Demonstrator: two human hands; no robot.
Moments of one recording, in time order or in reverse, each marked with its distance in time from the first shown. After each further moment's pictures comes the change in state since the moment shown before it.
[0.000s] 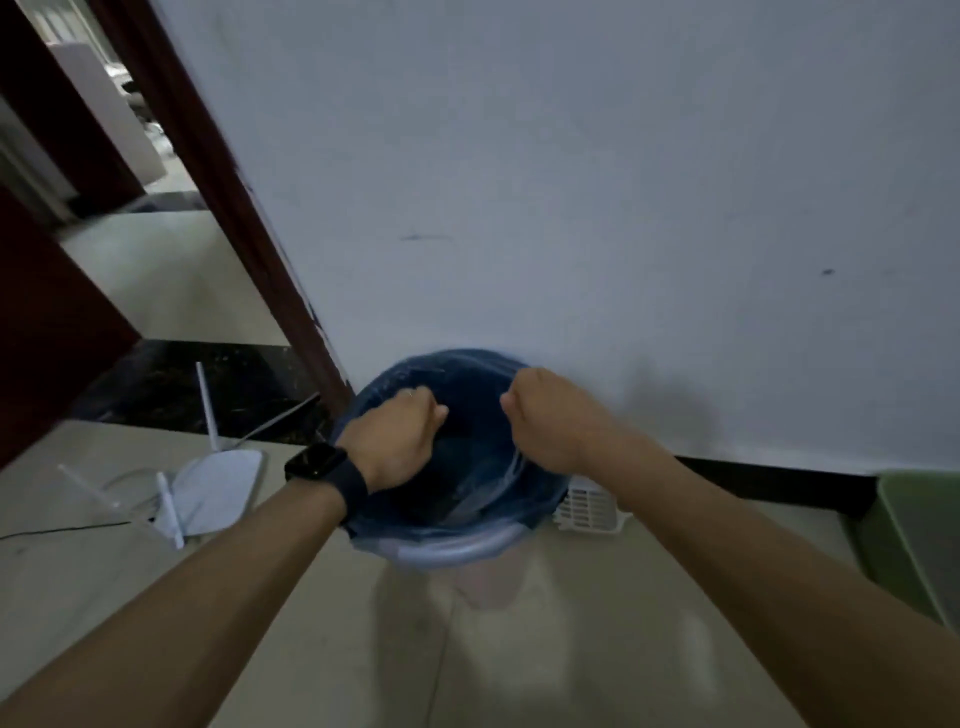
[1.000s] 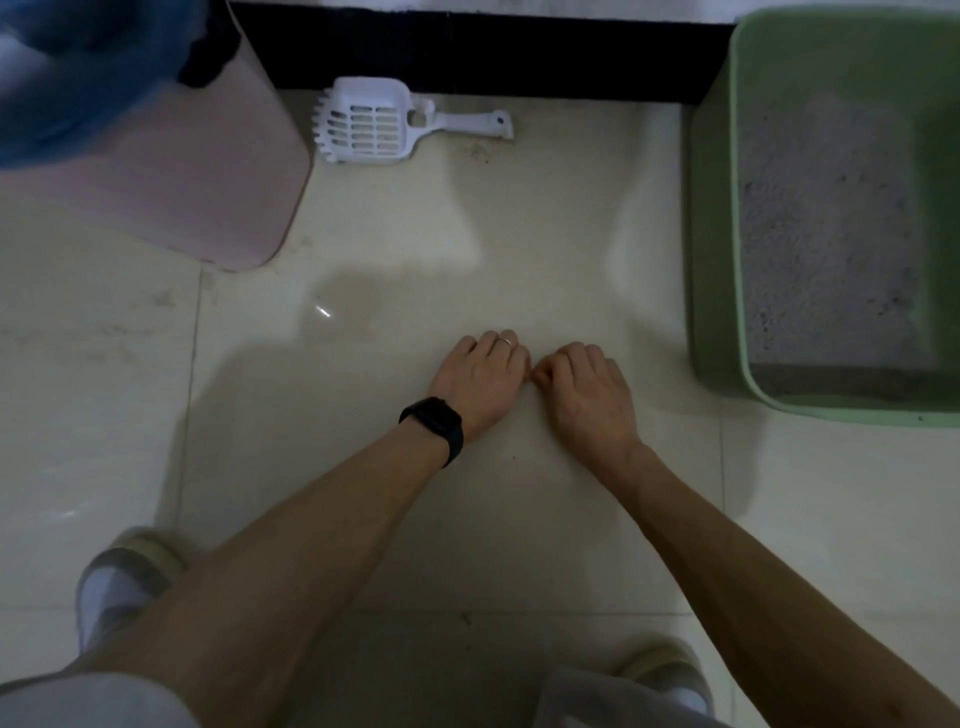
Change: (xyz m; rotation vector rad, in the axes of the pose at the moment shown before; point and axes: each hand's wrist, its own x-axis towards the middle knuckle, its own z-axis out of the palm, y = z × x) left_hand -0.143 0.255 0.373 0.060 -0.063 0.596; right_hand -0.305 0.247 0.308 -0.221 0.320 0.187
